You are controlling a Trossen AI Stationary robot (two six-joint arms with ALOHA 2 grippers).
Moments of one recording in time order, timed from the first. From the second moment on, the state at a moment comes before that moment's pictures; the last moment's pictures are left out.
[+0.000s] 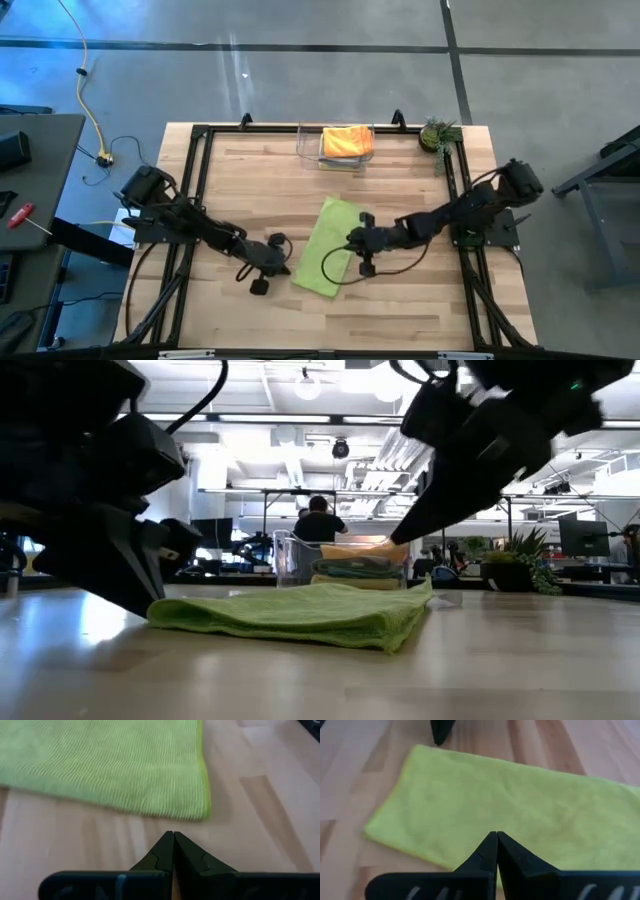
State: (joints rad) left arm -0.31 1.70 0.43 0.56 -0.04 -0.21; right arm 0.28 1.61 0.72 0.17 0.18 0.25
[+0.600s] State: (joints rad) left arm -0.34 1.93 0.69 0.60 -0.03 -0.13; right arm 0.56 1.60 0.82 0.04 0.33 0.42
